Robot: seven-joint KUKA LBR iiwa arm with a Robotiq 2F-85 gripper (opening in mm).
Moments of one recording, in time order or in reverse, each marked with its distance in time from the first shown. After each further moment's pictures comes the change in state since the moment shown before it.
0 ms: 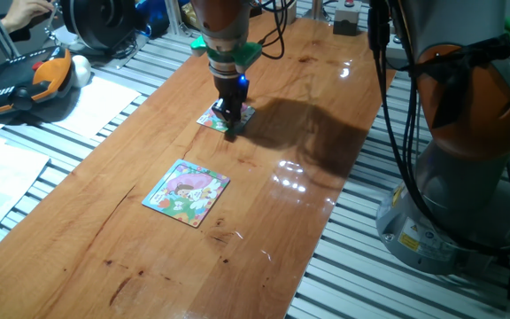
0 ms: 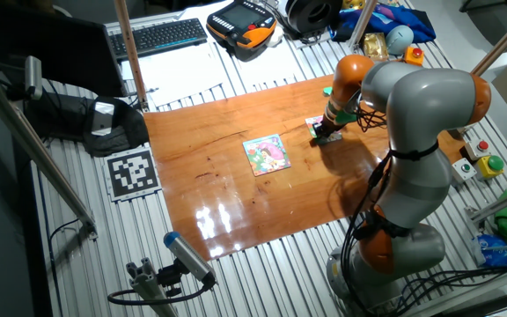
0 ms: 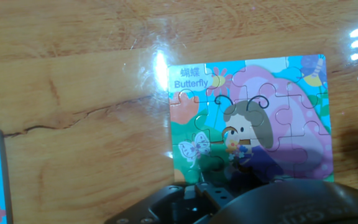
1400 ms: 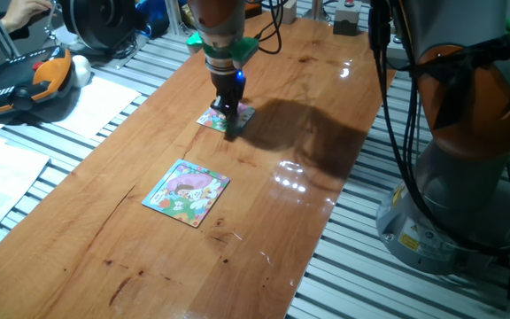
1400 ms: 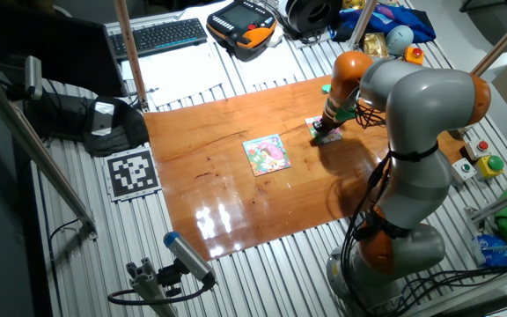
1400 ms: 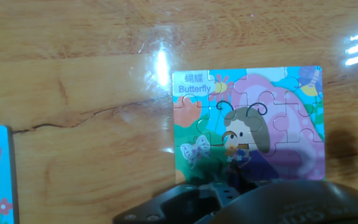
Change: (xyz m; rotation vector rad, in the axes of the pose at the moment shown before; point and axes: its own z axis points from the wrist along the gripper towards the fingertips) arm -0.005 0.001 -0.012 0.019 0.005 -0.045
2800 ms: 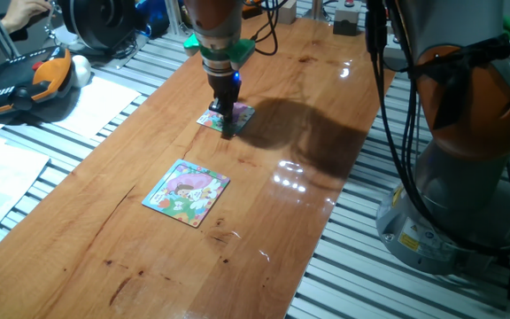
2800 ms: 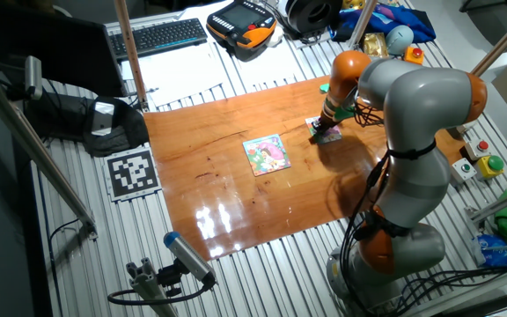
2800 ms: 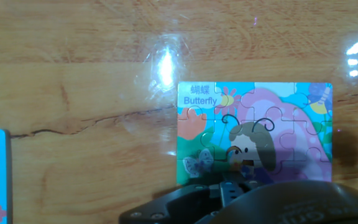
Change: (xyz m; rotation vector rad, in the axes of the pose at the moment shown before) arm -0.011 0.000 0.008 -0.003 -0.006 -0.043
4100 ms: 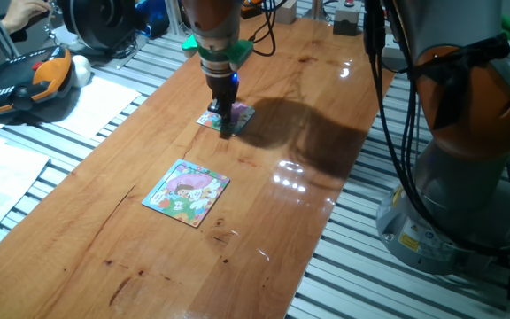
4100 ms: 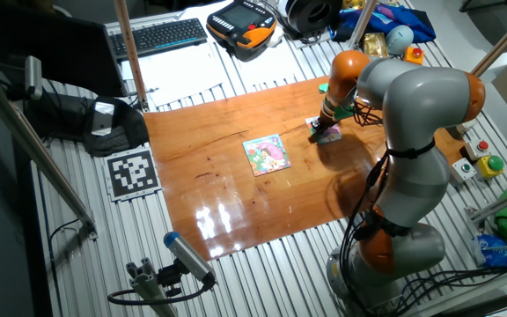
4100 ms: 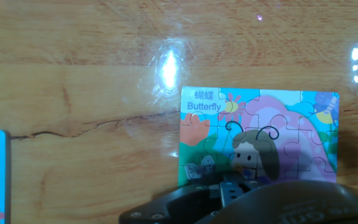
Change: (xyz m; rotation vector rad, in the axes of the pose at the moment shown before) arm -0.004 0.001 0.004 -0.003 -0.003 -0.025
